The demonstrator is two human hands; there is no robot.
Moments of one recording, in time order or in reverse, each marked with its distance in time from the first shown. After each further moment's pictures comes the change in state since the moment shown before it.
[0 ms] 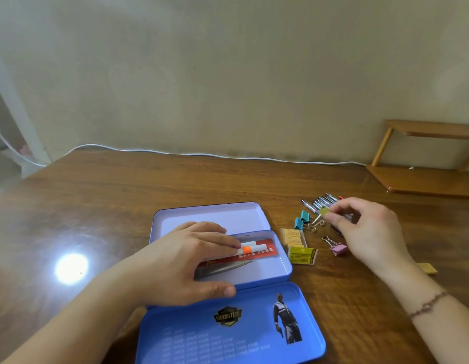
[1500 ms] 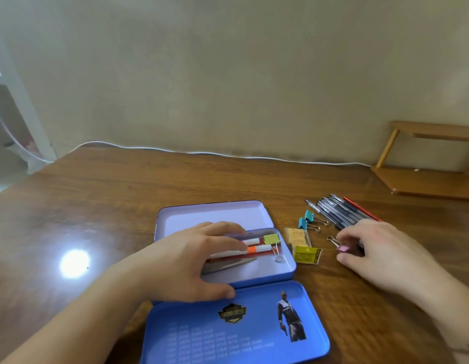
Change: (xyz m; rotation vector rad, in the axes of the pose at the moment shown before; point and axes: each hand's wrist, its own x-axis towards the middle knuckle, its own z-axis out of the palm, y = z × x) left_hand 0.000 0.002 -0.002 -0.058 -0.017 -0.018; right_hand -0.019 -0.012 -0.030 -0.497 -0.476 -0.067
